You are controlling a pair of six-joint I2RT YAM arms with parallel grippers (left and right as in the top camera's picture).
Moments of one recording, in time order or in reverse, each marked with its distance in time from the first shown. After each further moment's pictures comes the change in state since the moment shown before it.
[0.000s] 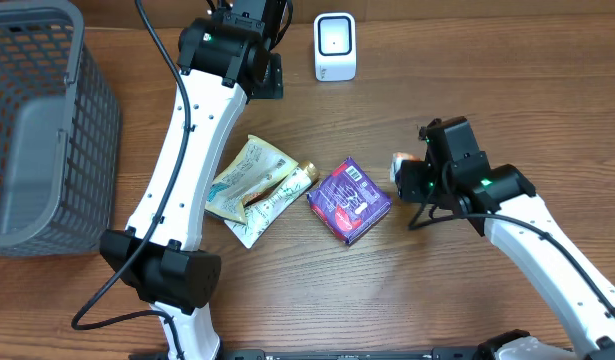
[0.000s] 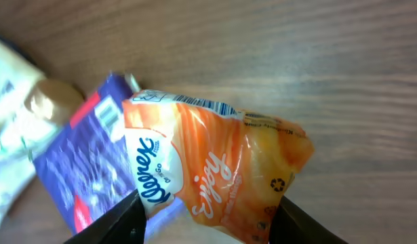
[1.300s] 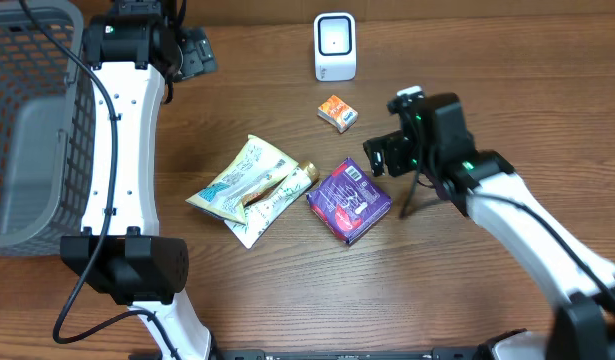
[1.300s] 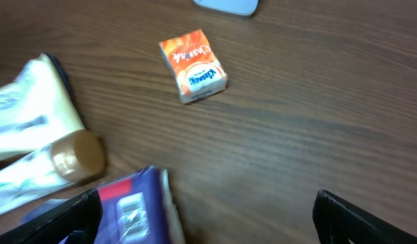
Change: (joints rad) left arm 0.302 0.000 0.000 0.081 0.251 -0.017; right arm 0.003 0.194 0.079 0.367 -0.046 -0.361
